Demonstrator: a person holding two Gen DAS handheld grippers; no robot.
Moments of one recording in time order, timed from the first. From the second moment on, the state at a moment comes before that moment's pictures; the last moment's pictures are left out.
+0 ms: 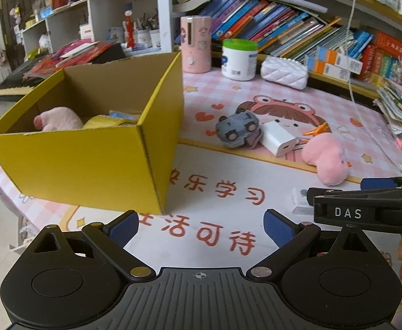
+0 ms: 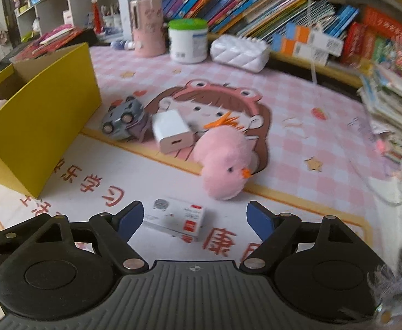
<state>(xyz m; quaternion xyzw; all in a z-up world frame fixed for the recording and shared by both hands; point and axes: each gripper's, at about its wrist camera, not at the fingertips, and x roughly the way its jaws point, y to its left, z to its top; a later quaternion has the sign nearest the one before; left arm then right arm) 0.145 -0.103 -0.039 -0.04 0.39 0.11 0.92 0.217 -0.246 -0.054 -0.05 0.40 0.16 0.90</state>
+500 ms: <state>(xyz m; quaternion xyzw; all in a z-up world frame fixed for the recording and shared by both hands) 0.144 -0.091 -0.043 -0.04 0.40 0.12 0.91 0.232 -0.228 -0.076 -0.06 0.44 0.17 0.88</state>
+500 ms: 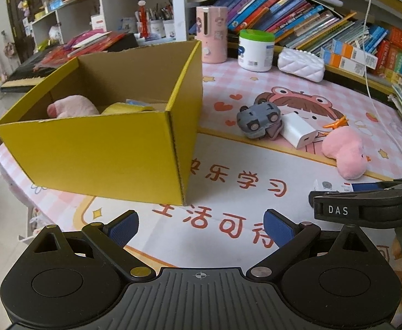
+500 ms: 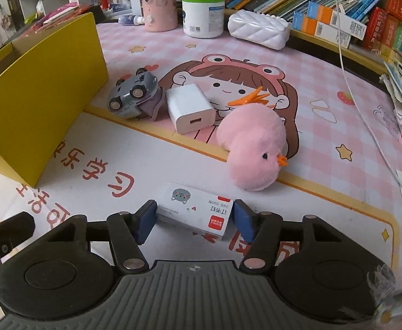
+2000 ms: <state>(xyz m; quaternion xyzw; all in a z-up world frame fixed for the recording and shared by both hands) 0.316 -0.224 -0.084 -0.03 0.41 -0.04 0.91 0.224 -0.398 -0.022 0.01 0.32 -0.02 0.95</state>
